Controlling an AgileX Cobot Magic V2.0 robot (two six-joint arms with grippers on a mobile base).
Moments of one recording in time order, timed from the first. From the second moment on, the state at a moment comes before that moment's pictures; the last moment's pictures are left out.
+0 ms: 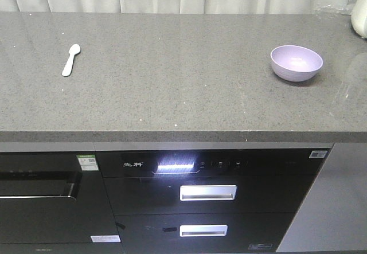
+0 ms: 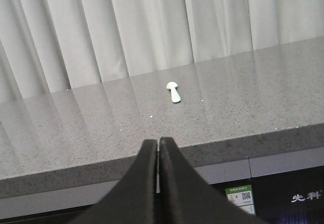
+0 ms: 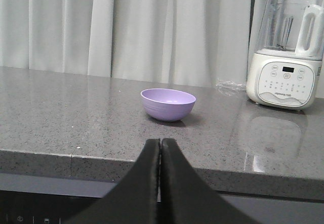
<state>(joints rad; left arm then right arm) 0.07 -0.01 0.03 -0.12 0.02 0.27 -0.02 -0.01 0.03 -0.13 -0.04 0.03</state>
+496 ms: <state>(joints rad) 0.07 -0.01 0.03 -0.12 0.02 0.27 -0.02 -0.01 0.03 -0.13 -0.04 0.03</state>
